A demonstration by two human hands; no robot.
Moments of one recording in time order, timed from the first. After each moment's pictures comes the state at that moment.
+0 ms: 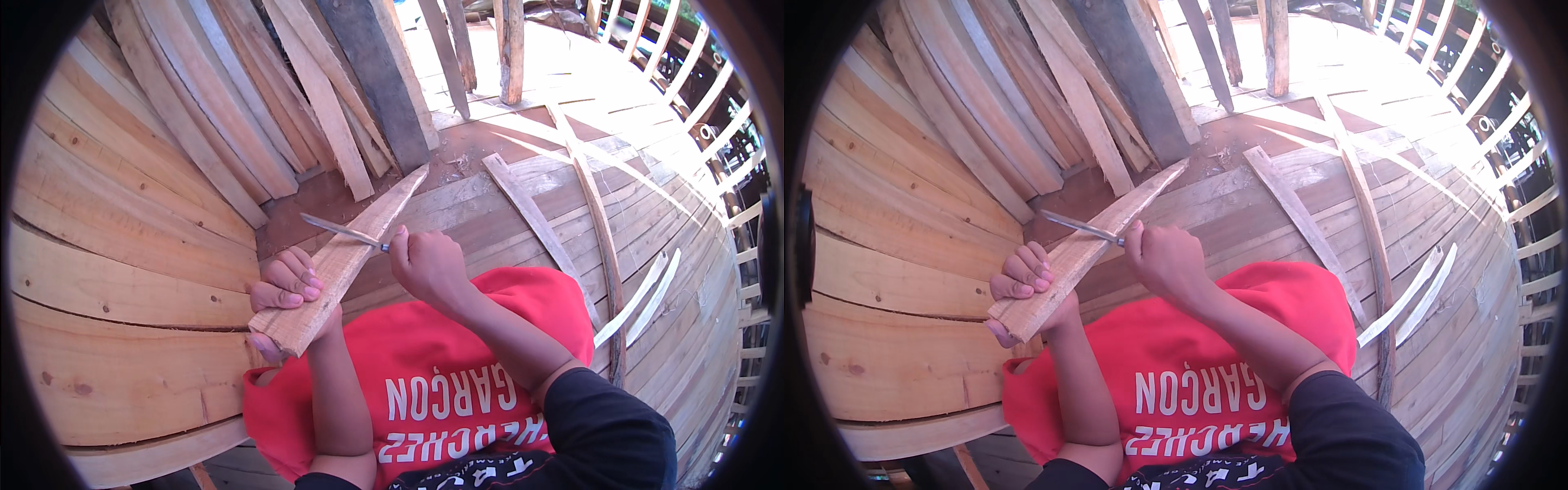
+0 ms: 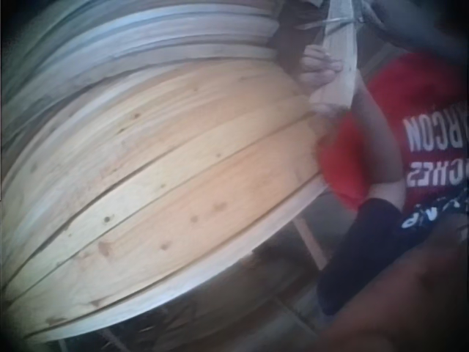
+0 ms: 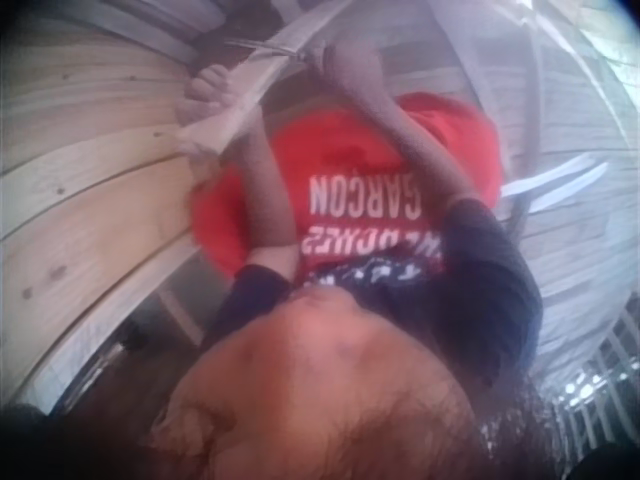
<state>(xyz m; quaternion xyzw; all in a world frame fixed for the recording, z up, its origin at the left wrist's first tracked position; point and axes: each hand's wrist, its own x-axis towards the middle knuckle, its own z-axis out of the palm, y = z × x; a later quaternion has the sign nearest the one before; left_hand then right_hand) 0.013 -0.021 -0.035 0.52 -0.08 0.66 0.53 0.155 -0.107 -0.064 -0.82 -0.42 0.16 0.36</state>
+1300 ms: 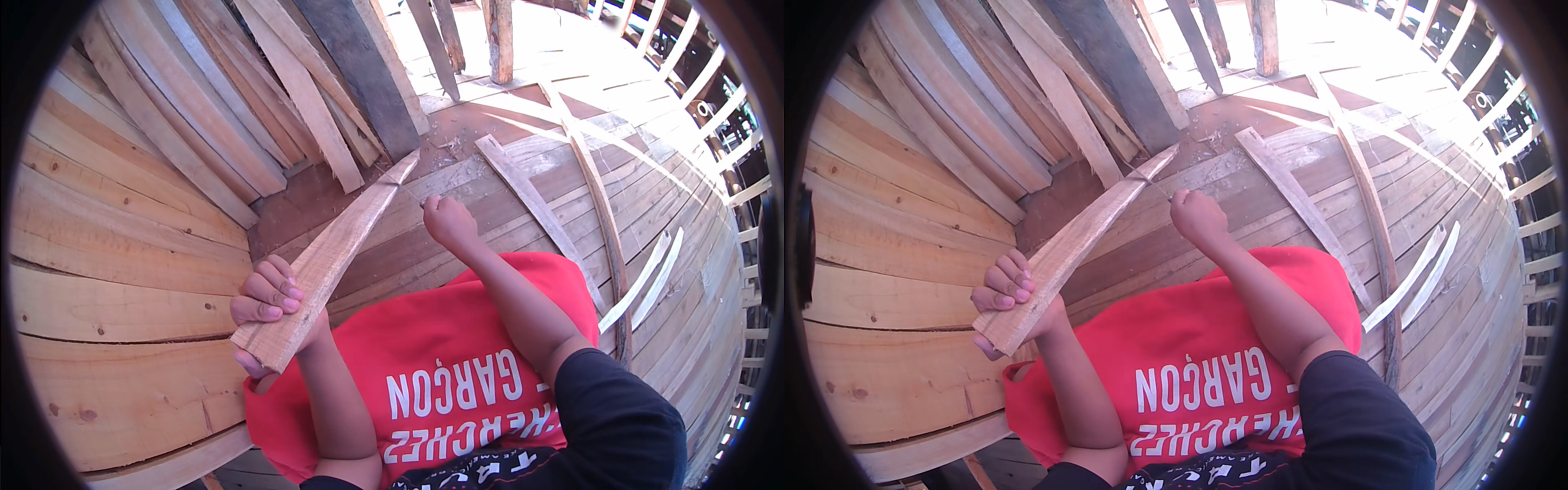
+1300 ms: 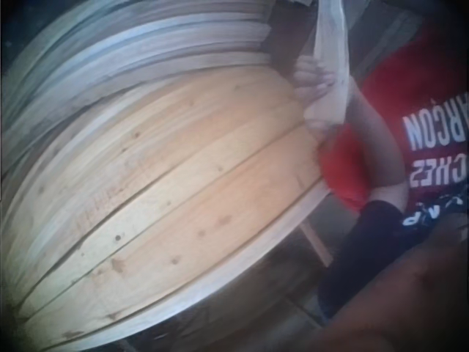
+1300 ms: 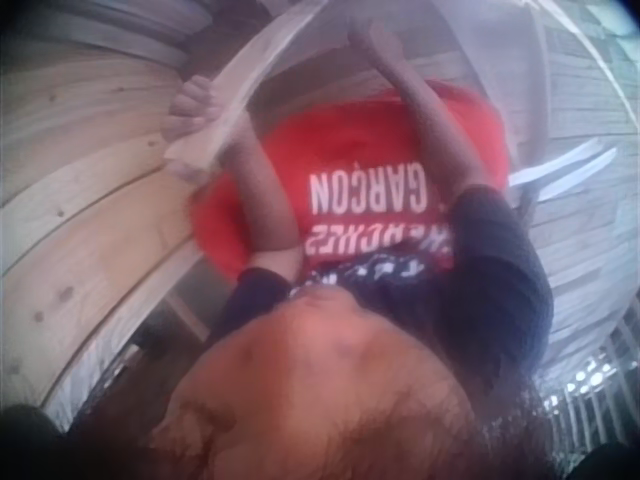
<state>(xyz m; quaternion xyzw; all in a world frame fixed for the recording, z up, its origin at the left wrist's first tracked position) 0.011 -0.013 -0.036 0.54 -0.07 0.66 0.52 0.224 -0.089 -0.146 -0.86 -0.25 0.21 0.39</state>
